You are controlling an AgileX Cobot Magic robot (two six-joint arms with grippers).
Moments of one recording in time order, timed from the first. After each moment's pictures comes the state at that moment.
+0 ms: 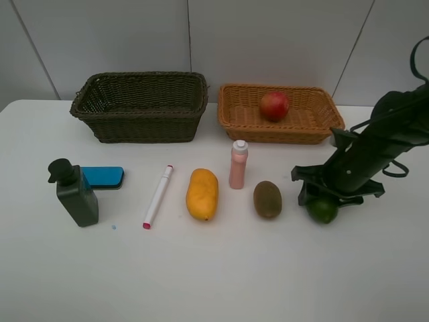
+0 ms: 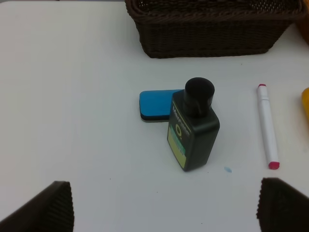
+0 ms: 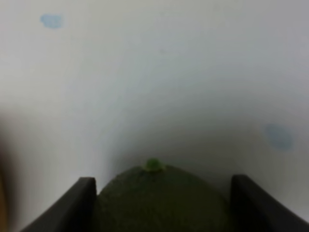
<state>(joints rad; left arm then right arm) -0.08 -0.01 -0.50 0.00 1.05 -0.04 0.18 1.82 -0.80 0.24 0.48 0.08</state>
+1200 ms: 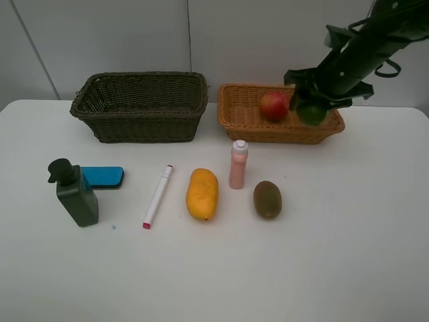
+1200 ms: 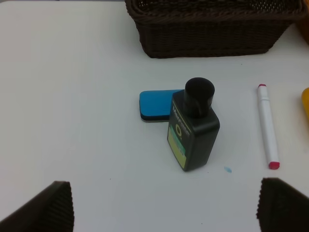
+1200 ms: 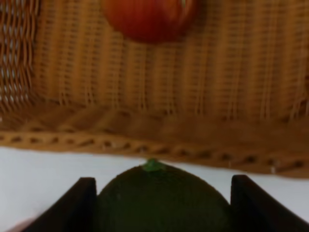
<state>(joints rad) -0.08 -0.01 -0.50 0.00 1.05 -0.04 0.18 1.85 -1.34 0.09 0.65 0.11</state>
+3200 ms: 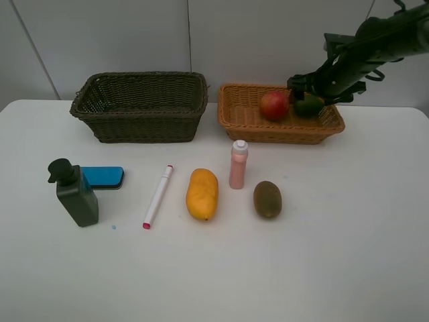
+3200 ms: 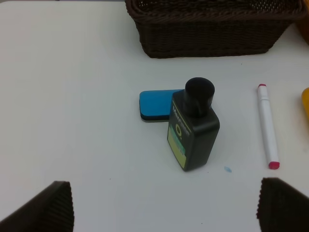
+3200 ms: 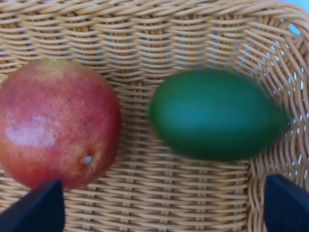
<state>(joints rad) -0.08 -0.01 -0.50 0.00 1.05 -0.04 0.11 2.07 -1.47 -0.02 0.43 0.09</state>
